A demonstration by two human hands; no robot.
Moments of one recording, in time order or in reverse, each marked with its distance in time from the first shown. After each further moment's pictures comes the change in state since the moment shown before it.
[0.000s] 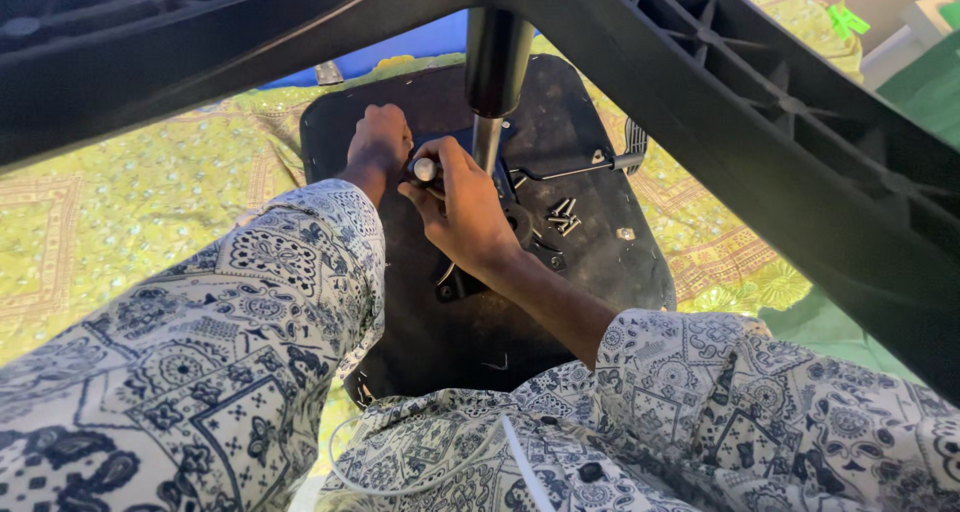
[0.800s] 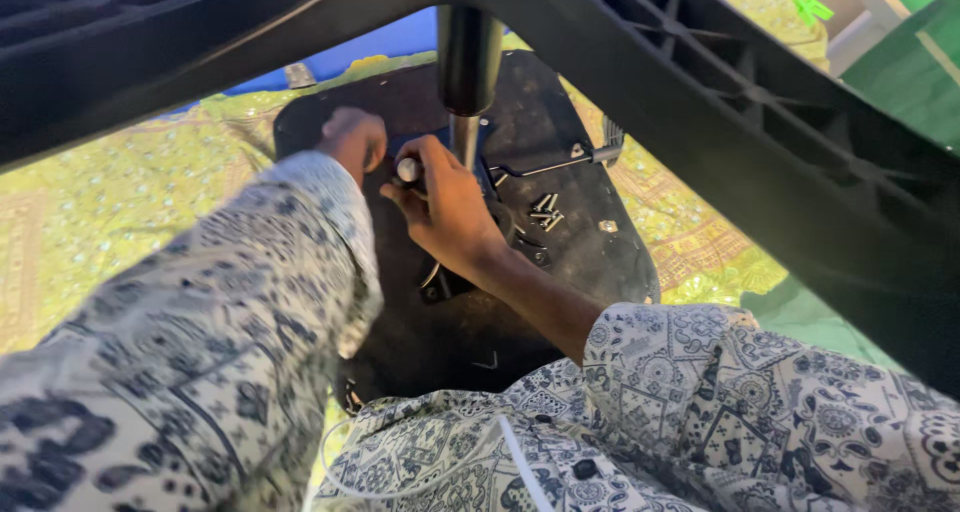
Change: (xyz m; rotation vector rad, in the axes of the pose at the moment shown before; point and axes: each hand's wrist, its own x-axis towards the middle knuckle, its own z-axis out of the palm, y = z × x) left_hand 0.056 0.004 0.012 -0.322 -0.211 -0.718; right_hand 0.000 0.003 -0.003 -0.051 0.026 -0.007
